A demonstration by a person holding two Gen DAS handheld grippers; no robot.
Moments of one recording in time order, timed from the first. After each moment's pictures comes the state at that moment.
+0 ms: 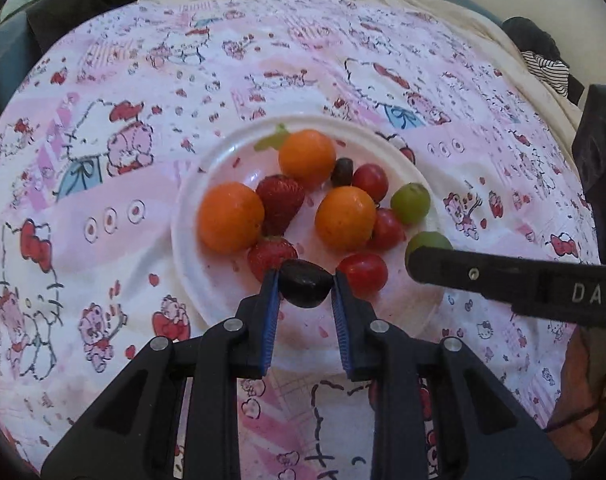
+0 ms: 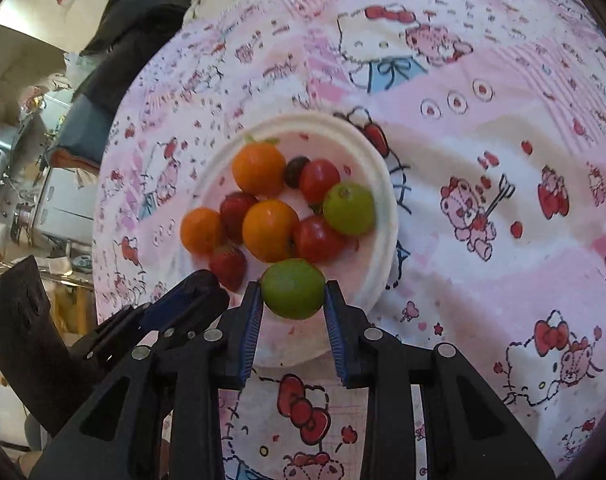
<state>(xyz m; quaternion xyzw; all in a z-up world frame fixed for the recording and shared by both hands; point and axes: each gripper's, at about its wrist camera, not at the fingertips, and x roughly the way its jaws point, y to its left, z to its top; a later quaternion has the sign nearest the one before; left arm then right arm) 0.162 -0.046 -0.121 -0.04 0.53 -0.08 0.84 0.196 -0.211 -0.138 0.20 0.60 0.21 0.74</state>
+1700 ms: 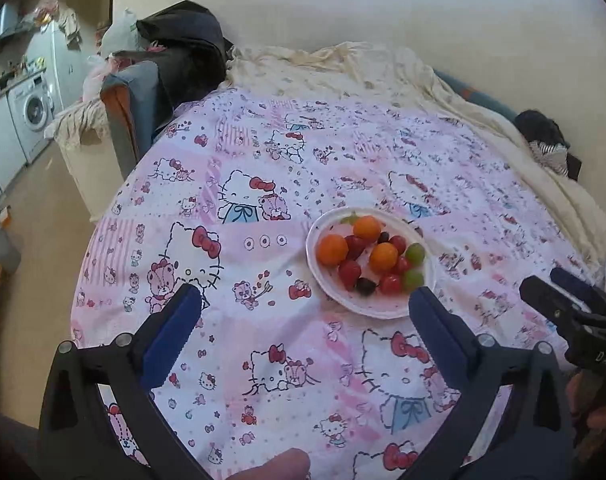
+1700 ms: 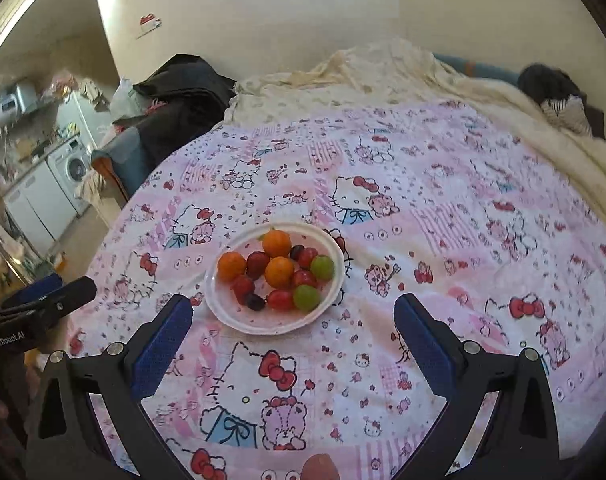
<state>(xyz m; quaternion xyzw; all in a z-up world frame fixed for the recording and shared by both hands) 0.022 0.022 -0.001 -0.06 0.37 0.02 0.93 0.046 -0.220 -0.006 0.05 0.37 0.15 0.92</state>
